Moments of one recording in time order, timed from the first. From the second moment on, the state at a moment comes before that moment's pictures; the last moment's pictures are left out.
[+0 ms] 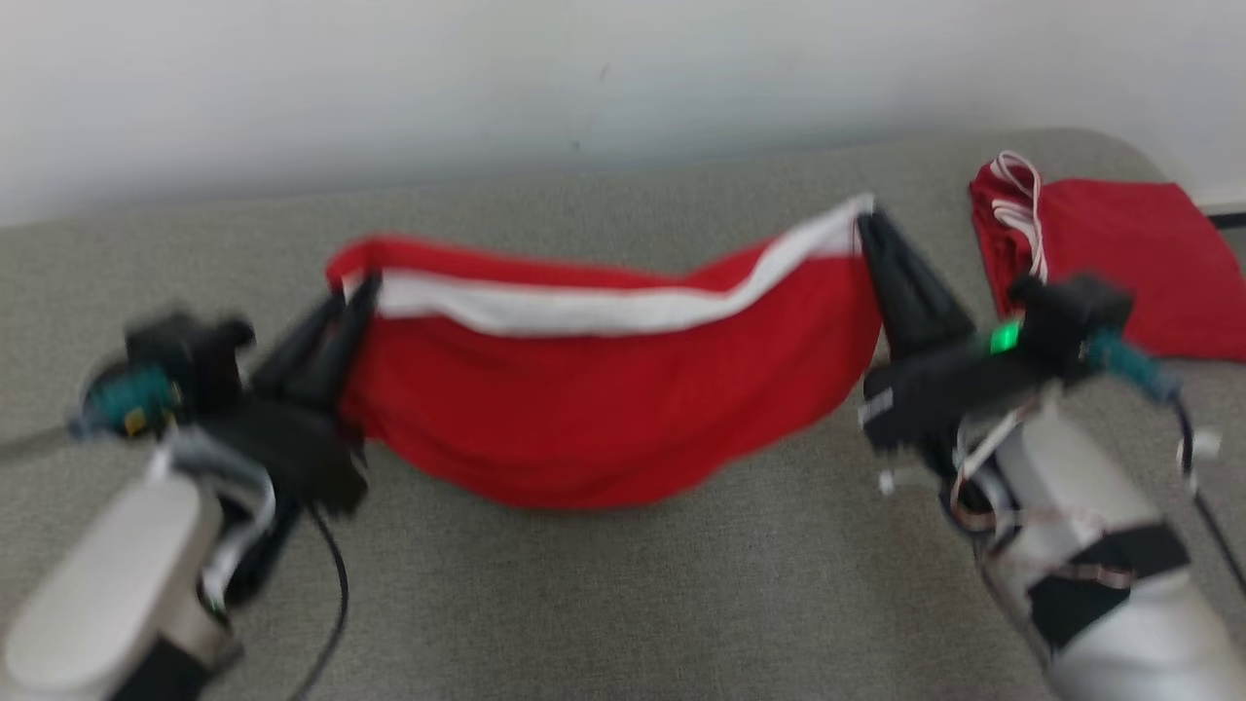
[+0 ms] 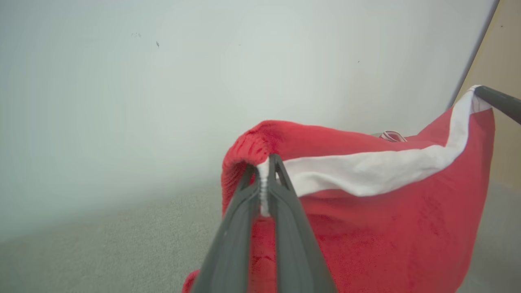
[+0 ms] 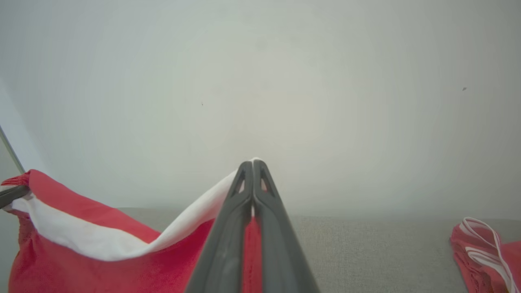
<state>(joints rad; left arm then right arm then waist) -0.59 0.48 -0.51 0.29 -0.68 -0.13 -0.11 -0.60 -0.29 0.38 0.41 0.54 0.13 -0.24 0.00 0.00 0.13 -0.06</state>
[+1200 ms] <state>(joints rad) -1.88 0.53 -0.85 0.62 -1.11 -0.13 -0.06 -1.87 -0.27 0.41 0.95 0.59 0.13 -0.15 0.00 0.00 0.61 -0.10</state>
